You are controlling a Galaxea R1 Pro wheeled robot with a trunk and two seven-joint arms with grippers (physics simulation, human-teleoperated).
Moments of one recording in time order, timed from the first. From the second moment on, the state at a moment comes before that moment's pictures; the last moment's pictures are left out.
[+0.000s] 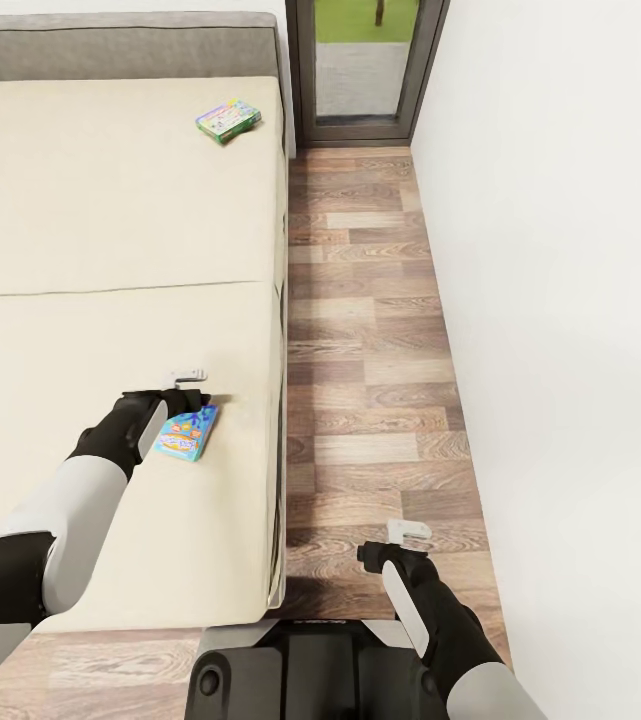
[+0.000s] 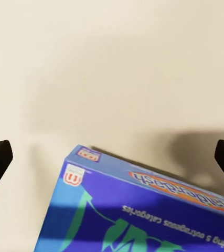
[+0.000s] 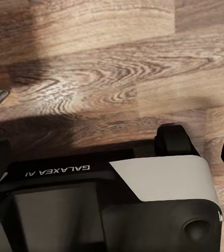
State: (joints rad) left arm -1.16 0.09 0.08 -0.52 -0.04 0.46 -0.06; right arm -0.52 0.17 0.14 -0.86 -0.25 0.54 -0.35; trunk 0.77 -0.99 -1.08
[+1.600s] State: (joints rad) left arm -1.16 0.10 0.08 -0.52 -0.04 0.46 -0.05; right arm -0.52 0.17 0.14 -0.86 -0.25 0.54 -0.35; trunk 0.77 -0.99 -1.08
